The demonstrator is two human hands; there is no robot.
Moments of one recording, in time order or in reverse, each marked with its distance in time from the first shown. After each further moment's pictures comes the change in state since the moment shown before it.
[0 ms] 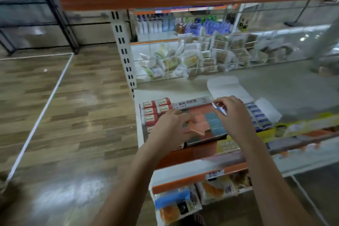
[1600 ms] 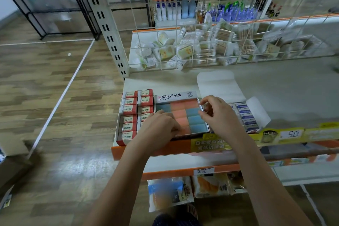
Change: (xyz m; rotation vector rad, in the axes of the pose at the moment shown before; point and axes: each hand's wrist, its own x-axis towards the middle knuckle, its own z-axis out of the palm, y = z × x) left_hand 0.022 0.039 0.034 0.243 -0.198 -0.197; right_hand 0.011 0.050 -0.008 0.214 -0.295 -0.091
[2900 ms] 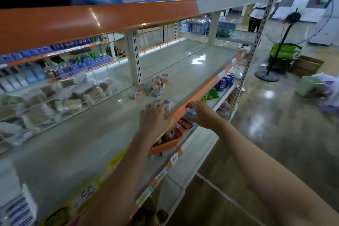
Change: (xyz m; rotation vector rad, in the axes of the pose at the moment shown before) left_hand 0.268 0.474 0.083 0.011 0.257 0.475; right_hand -0.156 0.339 -0.353 -0.357 0.249 0.521
